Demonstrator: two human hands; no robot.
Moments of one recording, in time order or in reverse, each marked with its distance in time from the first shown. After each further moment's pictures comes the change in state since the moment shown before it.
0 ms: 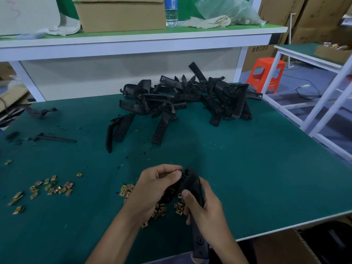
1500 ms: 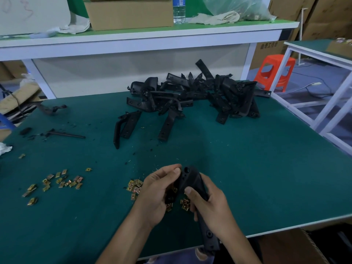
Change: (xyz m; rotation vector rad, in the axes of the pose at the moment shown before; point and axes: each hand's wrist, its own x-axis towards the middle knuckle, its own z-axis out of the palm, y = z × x) left_hand -0.012 -0.009 0.000 -0.366 0.068 -0.082; right_hand 0.007 -0.005 -0.003 0.017 -0.100 -0.002
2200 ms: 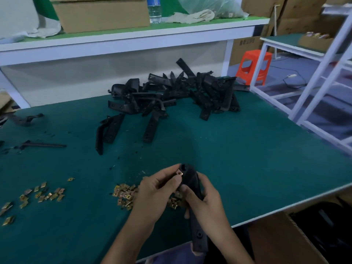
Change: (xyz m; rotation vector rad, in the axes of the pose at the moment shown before) left_hand -0.020 -0.007 0.014 0.465 -0.126 0.250; right_hand -0.014 -0.002 0.003 0.077 0.162 0.031
